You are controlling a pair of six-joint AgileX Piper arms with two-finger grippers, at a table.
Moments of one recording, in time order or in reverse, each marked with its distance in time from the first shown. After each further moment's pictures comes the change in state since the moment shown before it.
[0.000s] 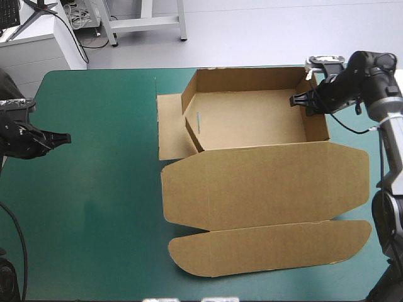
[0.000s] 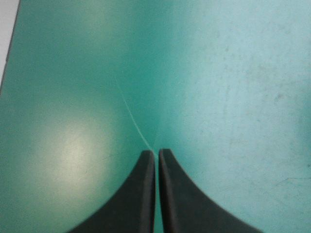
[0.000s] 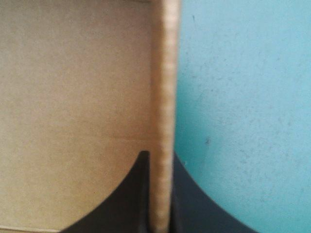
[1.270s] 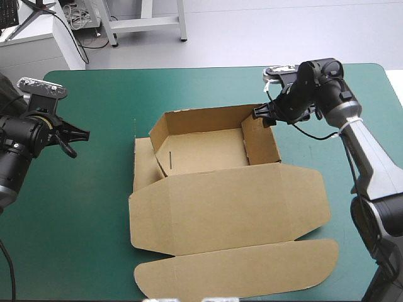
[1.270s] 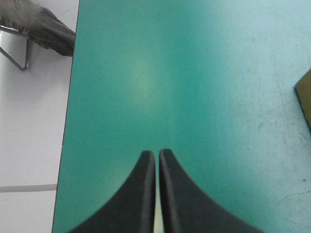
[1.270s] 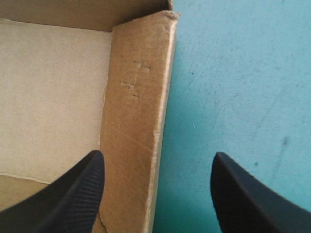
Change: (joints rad) left arm -0.347 -0.143 0.000 0.396 -0.060 -0.181; right arm 0.260 0.044 -0.002 -0.132 0.005 0.167
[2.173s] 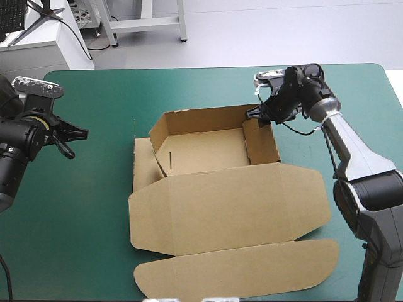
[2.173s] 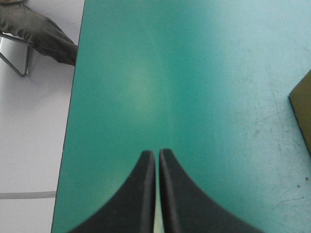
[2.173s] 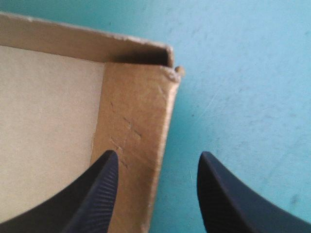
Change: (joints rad) left arm 0.000 -0.027 0.000 -0.007 -0.011 -0.007; right arm 0.002 0.151 -0.088 -0.002 -0.066 -0.050
